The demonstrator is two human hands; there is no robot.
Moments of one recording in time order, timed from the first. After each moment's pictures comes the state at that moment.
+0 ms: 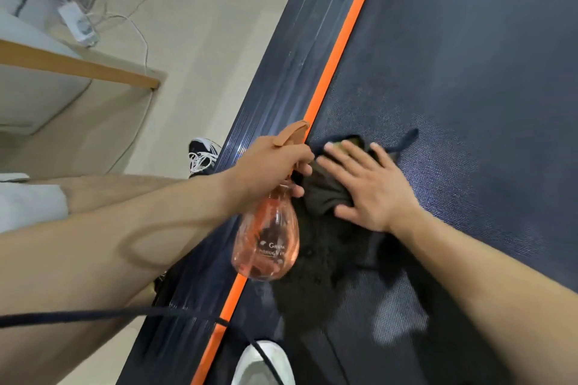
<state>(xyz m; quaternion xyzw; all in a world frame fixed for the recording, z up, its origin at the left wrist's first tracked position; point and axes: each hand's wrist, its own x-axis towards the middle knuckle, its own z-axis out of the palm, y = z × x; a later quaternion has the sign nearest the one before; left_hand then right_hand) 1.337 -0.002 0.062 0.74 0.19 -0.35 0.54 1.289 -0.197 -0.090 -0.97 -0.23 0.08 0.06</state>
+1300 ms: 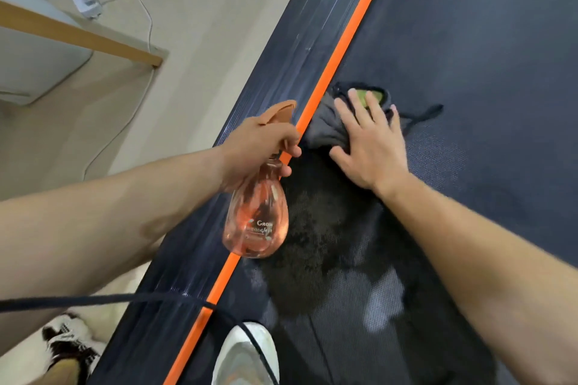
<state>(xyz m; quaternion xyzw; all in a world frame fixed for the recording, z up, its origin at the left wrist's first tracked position) 1.341 0.016 0.056 0.73 0.19 -0.36 0.55 1.337 -0.185 -0.079 -0.98 -0.10 0.11 0.09</state>
